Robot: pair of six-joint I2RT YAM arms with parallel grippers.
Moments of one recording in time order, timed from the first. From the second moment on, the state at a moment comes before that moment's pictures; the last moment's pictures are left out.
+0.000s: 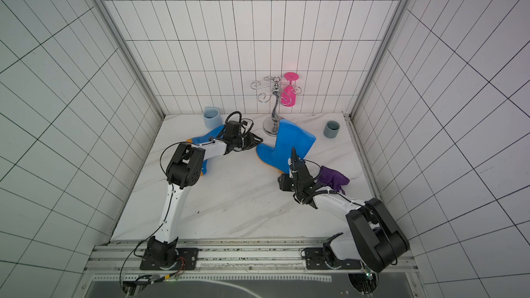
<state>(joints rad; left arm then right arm) -0.39 2.44 1.71 0.13 0.65 -0.78 0.48 1.36 0.52 0.08 -0.08 0.53</state>
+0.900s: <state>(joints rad) -0.61 2.27 1.35 0.29 0.69 -0.76 0.29 1.24 0.53 -0.09 0.02 0.40</state>
